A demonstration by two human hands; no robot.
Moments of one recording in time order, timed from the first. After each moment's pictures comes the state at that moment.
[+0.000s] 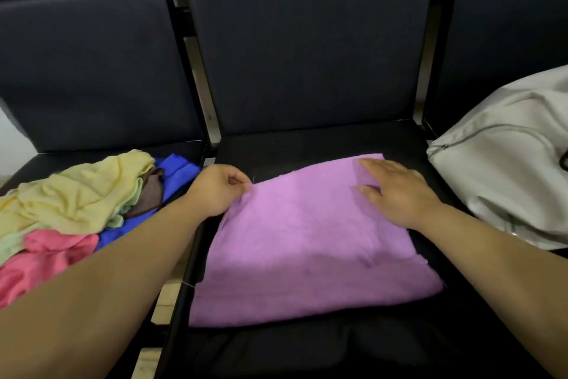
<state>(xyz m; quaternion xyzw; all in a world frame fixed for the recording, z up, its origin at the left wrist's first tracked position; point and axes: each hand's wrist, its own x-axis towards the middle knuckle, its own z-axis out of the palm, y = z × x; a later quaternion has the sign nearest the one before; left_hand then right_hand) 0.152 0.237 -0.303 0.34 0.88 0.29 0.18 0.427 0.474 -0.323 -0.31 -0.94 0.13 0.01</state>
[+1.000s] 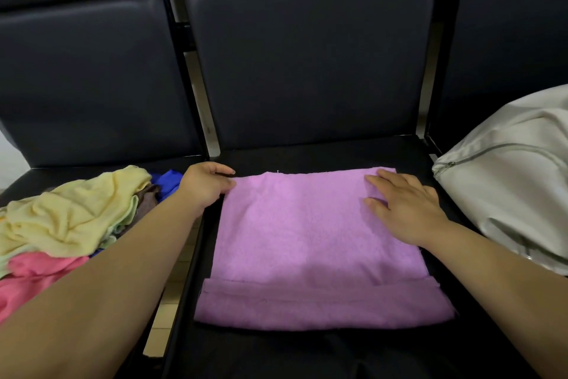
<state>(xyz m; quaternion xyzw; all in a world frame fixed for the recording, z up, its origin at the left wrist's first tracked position) 0.106 0.259 -0.302 0.17 0.86 0.45 0.20 0.422 0.477 -0.323 -0.36 -0.92 0.12 -0.01</state>
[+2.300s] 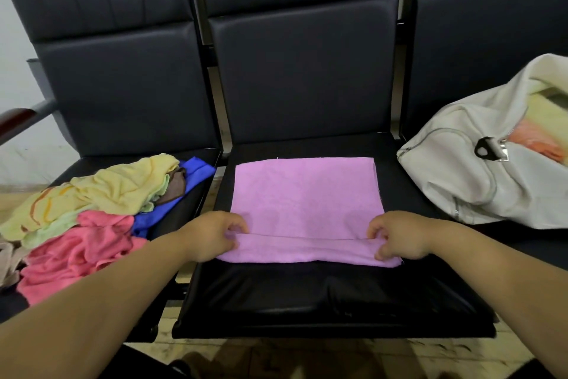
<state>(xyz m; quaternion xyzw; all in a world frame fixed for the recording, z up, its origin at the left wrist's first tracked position) 0.229 0.127 -0.282 0.49 0.83 0.10 0.24 0.522 0.404 -0.283 -0.26 -0.92 0.22 -0.19</state>
